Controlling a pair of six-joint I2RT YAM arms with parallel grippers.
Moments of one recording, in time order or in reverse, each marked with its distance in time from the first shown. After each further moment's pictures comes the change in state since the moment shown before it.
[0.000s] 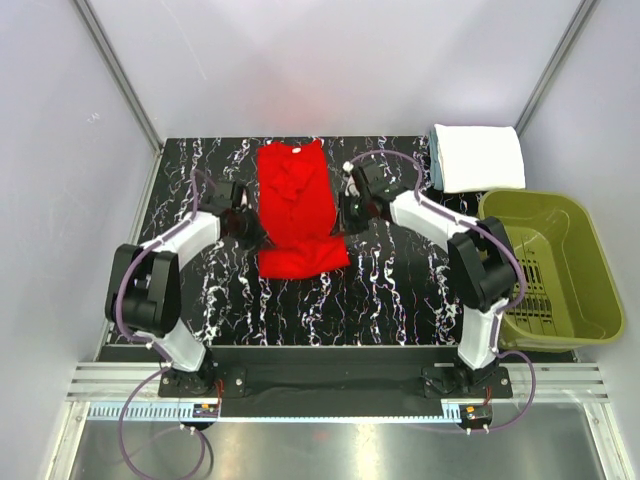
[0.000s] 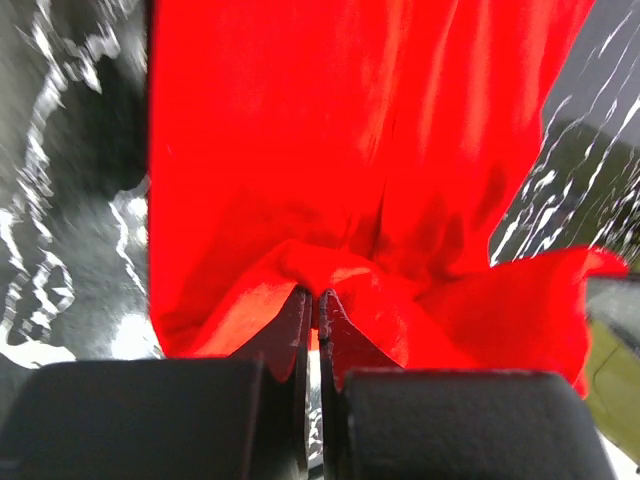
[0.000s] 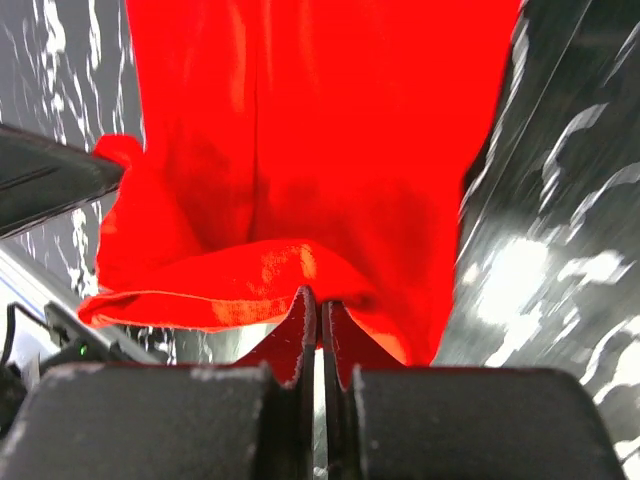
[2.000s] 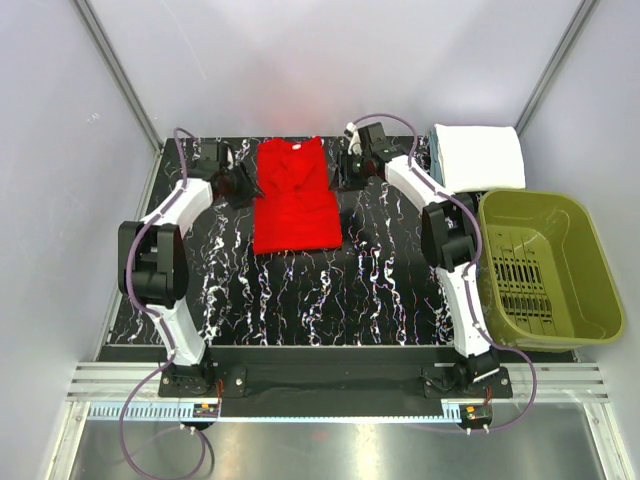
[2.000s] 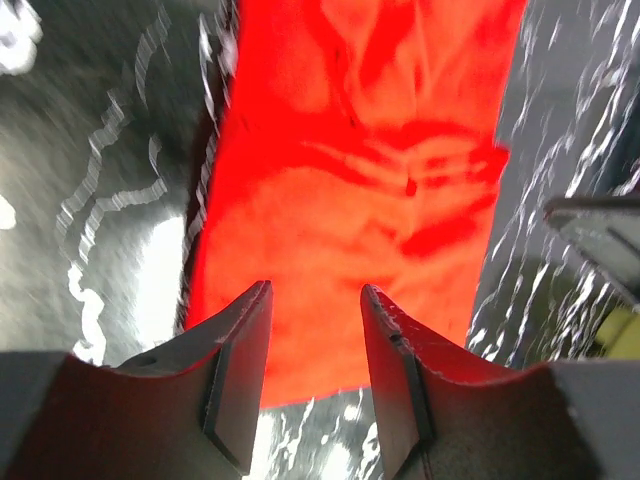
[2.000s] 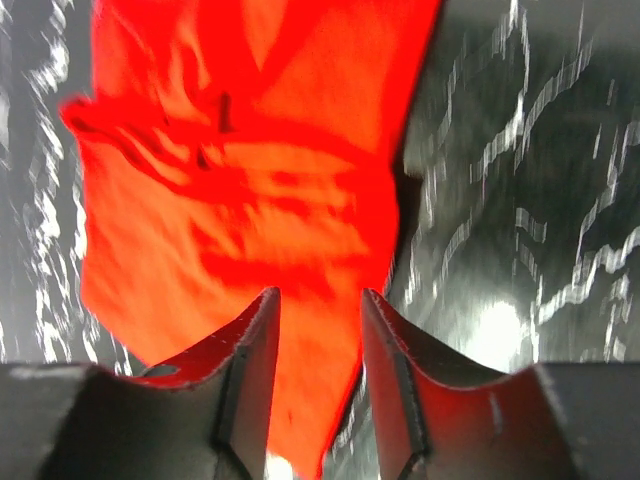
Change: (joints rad) left arm 0.130 0.229 0.406 0.016 -0.072 0.101; right arm -0.170 0.535 0.746 -0.111 -0.079 -0.164
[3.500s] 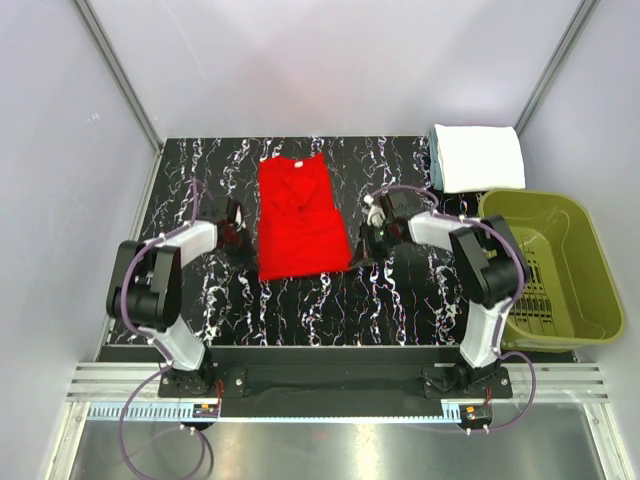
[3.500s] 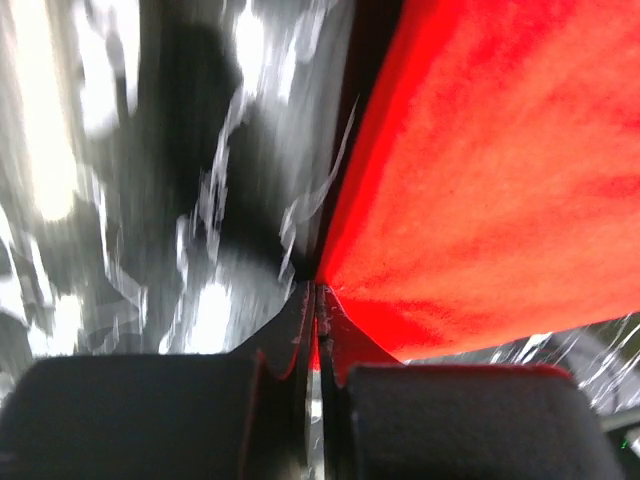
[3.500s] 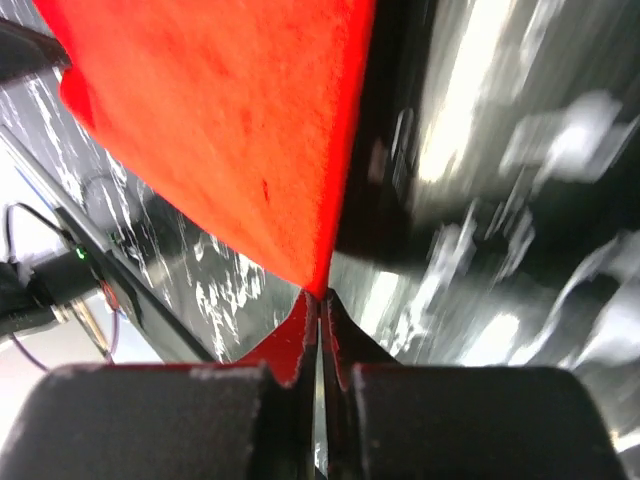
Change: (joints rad) left arm -0.060 -0.142 -0.447 -0.034 -0.013 0.105; right arm 0.011 -0.468 -0.982 0.245 -0.235 0.061
